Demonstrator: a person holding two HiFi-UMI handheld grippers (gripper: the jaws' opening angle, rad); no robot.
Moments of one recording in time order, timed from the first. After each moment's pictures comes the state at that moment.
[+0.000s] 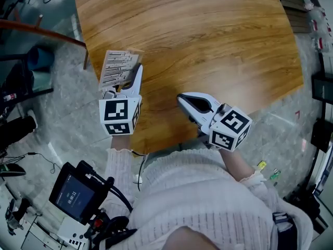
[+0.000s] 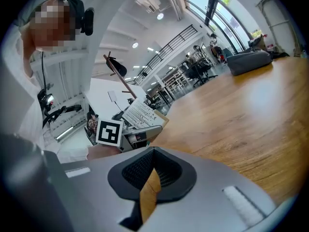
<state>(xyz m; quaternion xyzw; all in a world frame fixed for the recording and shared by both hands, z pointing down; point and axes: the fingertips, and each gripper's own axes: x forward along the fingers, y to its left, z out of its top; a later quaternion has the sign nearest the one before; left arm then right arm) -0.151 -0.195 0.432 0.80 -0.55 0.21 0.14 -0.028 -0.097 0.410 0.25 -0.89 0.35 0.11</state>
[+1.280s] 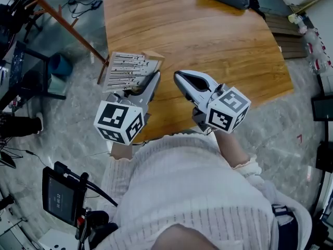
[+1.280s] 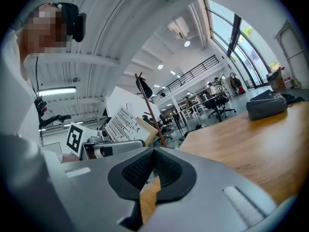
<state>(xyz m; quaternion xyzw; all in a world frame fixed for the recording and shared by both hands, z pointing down) -0.085 -0.085 0.278 0.86 -0.50 0.07 0.10 -0.021 -0.075 0.291 0.25 -0.95 0.20 0.00</state>
